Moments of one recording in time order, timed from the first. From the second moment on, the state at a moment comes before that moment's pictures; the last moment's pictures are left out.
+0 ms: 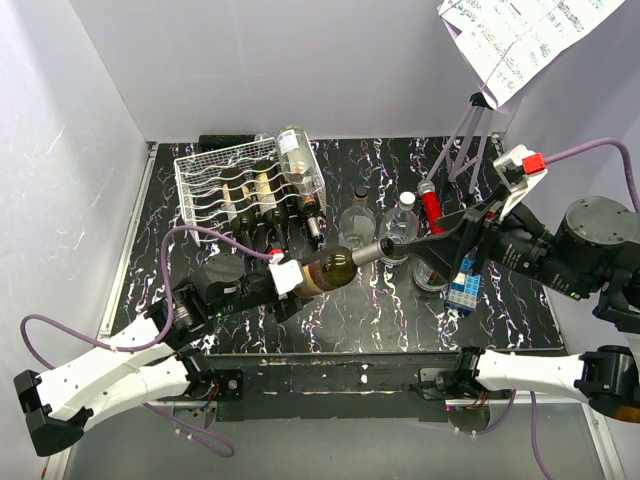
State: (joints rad) left arm -0.96 0.74 0.74 -0.28 0.18 0.30; right arm 1.15 0.94 1.84 -1.10 0.23 0.38
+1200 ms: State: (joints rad) left arm -0.97 0.61 0.61 -0.35 0.07 0.81; right arm 1.16 1.36 1.68 -1.35 -0.21 0.12
